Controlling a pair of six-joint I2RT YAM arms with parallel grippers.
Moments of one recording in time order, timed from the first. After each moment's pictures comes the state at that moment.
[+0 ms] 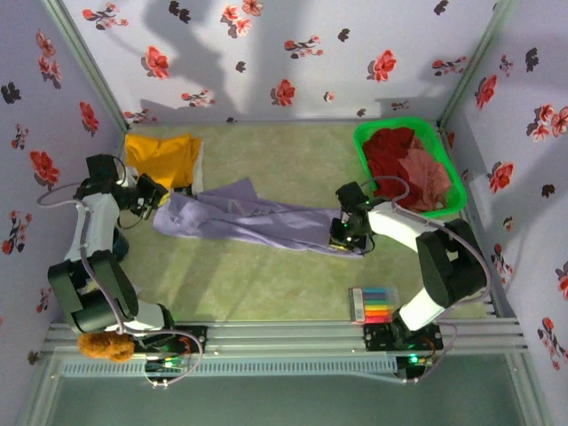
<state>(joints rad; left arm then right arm) 0.28 1.42 1.09 -0.72 0.60 -0.64 0.45 1.59 0.88 -0.62 -0.22 0.67</state>
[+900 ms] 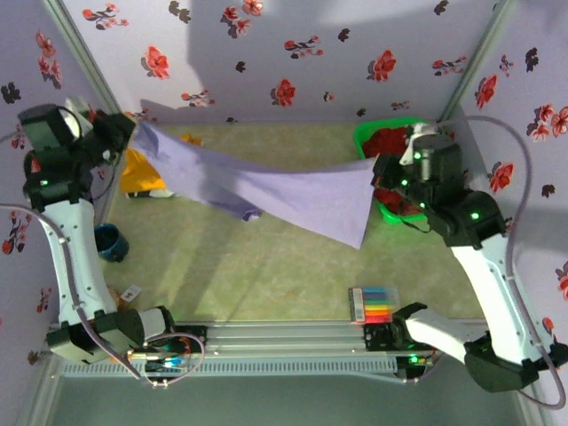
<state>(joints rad) 0.28 1.23 1.64 -0.71 0.63 -0.85 0.44 1.05 1.54 -0.96 0.09 0.55</state>
